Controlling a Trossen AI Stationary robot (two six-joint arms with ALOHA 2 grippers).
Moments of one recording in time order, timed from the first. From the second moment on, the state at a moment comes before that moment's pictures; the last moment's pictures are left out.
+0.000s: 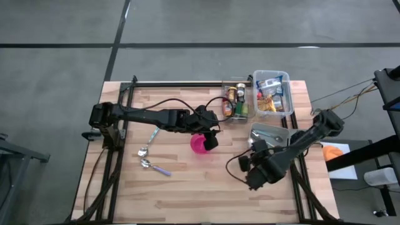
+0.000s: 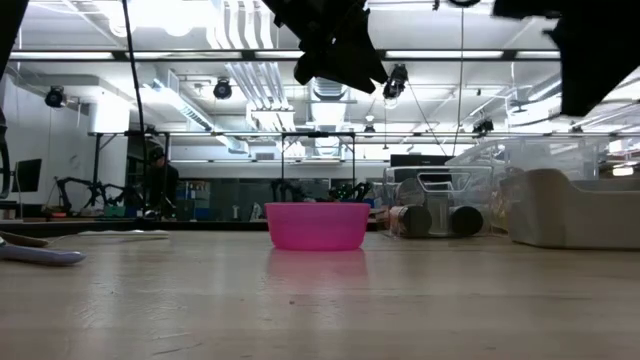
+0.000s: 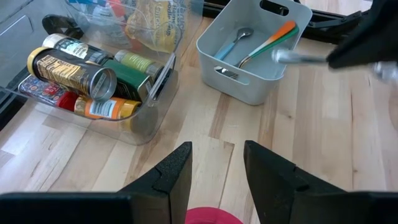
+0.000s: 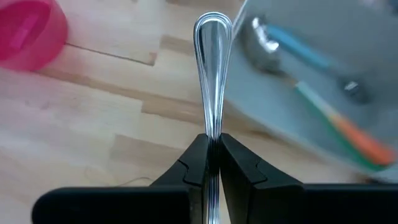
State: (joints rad) left arm -0.02 1.81 1.50 -0.42 -0.22 -0.22; right arm 0.62 1.65 1.29 -1.42 0.45 2.03
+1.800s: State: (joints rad) left arm -0.02 1.81 1.50 -0.42 -0.22 -0.22; right arm 0.63 1.43 0.71 -1.24 0.53 1.38
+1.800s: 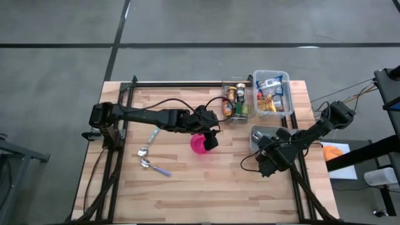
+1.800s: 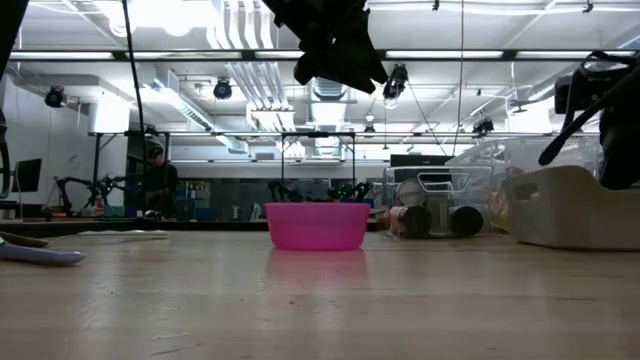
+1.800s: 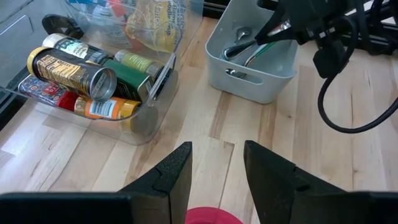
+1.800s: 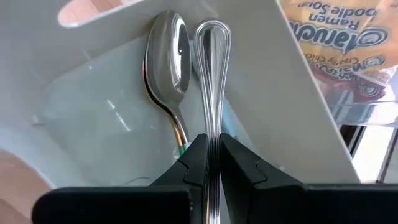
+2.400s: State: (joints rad) left arm -0.02 1.81 1.50 -0.42 -0.22 -0.22; right arm 0.63 1.43 0.73 -1.37 0.63 1.28
